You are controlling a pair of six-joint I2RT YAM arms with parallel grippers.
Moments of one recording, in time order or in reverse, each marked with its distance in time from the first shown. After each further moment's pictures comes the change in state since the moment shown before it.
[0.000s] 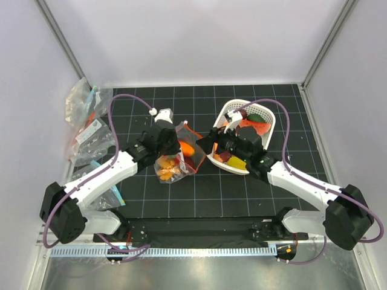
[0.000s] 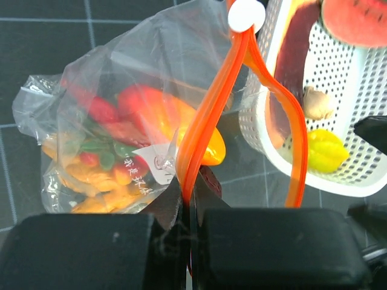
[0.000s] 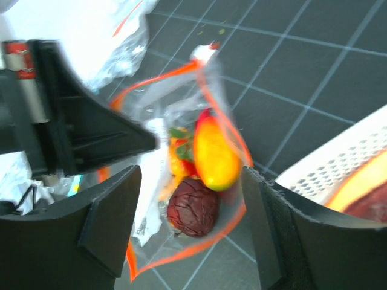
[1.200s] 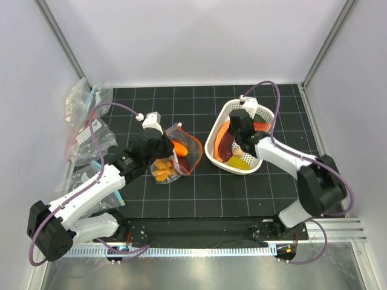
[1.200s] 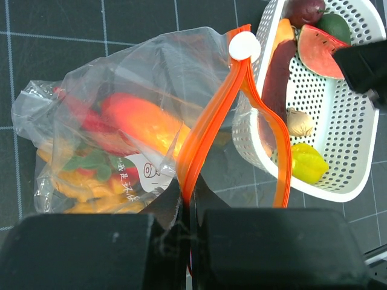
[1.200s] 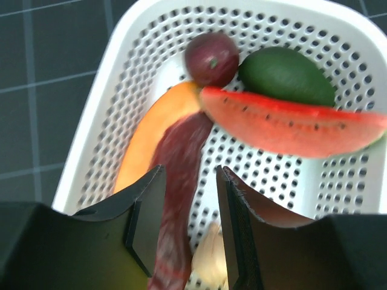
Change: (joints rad) left arm 0.014 -0.208 -0.150 0.091 -0.057 -0.036; right arm -0.156 0.273 0.197 -0.286 0.686 -0.029
